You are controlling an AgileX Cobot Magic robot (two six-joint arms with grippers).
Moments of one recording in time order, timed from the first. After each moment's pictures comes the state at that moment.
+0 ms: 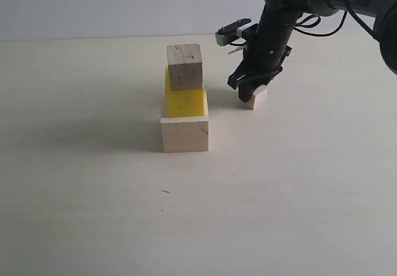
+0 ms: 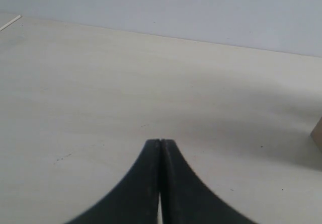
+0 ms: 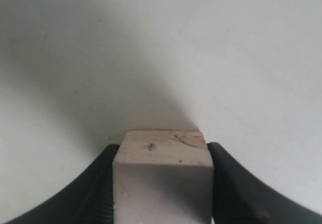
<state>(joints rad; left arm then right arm) 0.02 0.01 0.00 -0.06 0.37 -0.06 0.30 2.45 -2.01 0.13 1.13 -0.46</state>
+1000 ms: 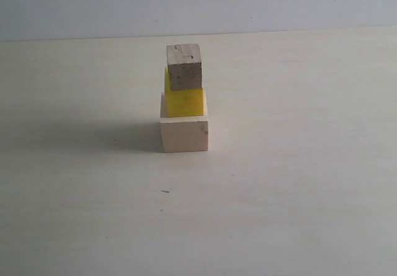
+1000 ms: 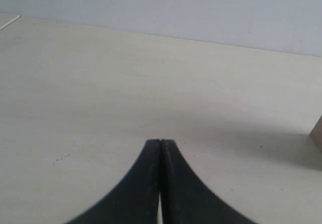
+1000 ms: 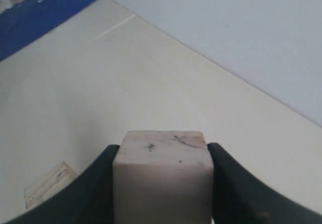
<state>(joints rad) 0.02 0.01 0.00 -0.06 0.37 -0.06 -0.03 2.05 -1.80 1.23 1.22 -1.26</state>
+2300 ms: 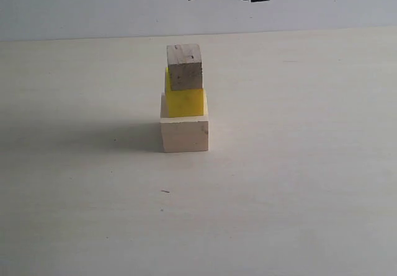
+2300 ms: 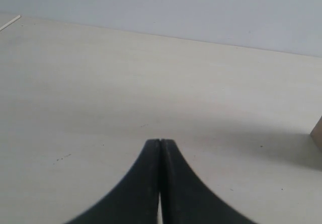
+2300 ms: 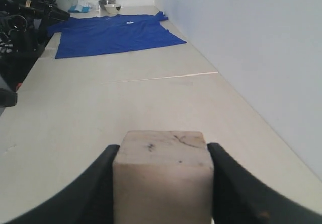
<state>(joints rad) 0.02 0.01 0.00 -0.06 0.37 -0.06 0.17 1.90 -1.43 1.53 1.22 -1.90</state>
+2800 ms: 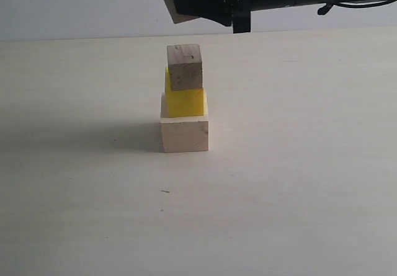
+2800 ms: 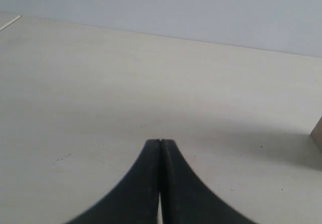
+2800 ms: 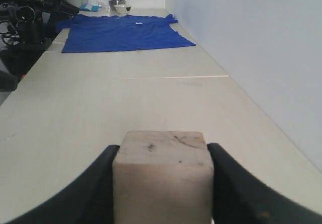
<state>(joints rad) 0.02 0.01 0.00 -0.06 0.37 -0.06 0.22 1.96 -1.39 1.59 1.22 -2.06</state>
